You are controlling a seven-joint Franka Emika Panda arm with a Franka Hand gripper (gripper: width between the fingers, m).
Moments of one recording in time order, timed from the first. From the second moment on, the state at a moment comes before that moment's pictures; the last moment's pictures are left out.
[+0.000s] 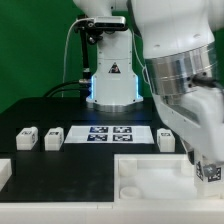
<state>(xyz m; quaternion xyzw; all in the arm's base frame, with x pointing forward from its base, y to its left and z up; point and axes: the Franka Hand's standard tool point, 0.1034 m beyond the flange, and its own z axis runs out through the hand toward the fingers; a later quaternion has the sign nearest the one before) 0.629 0.099 0.071 -0.72 0.68 0.08 0.11</state>
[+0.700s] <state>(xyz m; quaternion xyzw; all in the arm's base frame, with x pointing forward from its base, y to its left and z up) 0.624 0.117 0.069 -0.86 0.50 0.05 0.11</state>
